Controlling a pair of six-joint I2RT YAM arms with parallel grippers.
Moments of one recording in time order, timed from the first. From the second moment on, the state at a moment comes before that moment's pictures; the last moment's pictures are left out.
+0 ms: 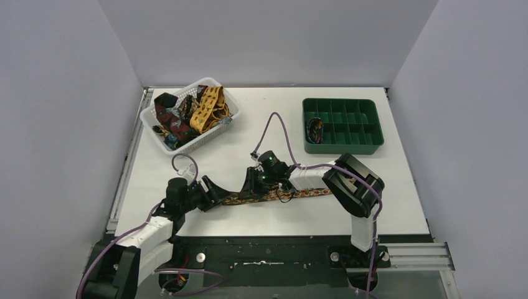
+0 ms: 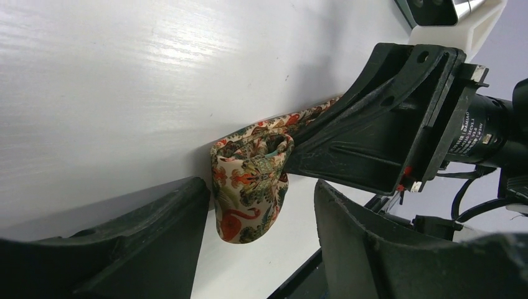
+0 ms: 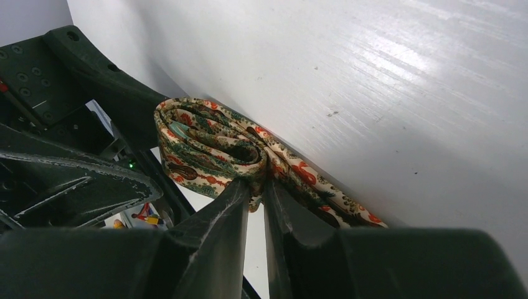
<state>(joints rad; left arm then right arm) -0.23 0.96 0.08 0.29 0.47 -0.91 0.85 1.91 0.96 0.17 -0.46 0.88</state>
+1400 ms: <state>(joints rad) -0.23 0.98 0.16 0.14 0.40 -0.84 0.81 1.87 0.97 0.15 -0.47 0.84</state>
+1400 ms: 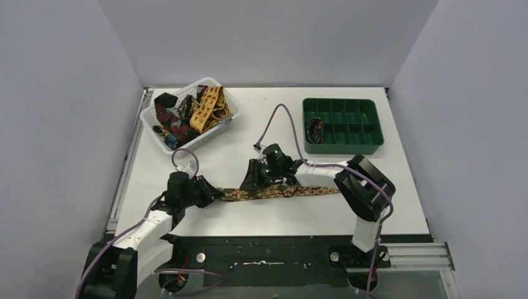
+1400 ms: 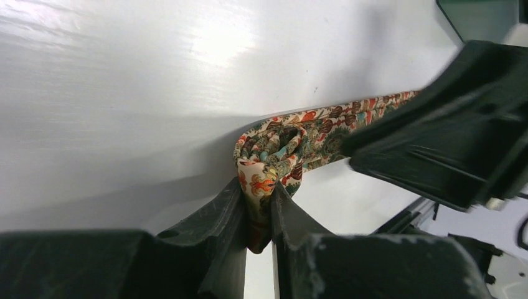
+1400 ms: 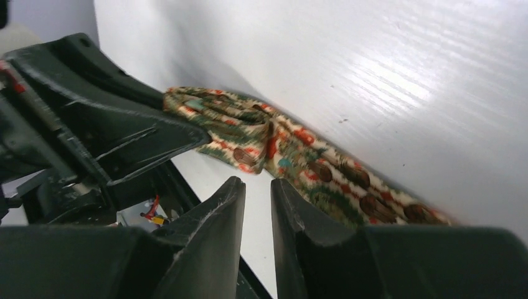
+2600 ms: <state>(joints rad) -0.68 1.22 0.79 -0.69 -0.47 -0.62 0.77 1.75 1.04 -0.14 -0.20 0.64</state>
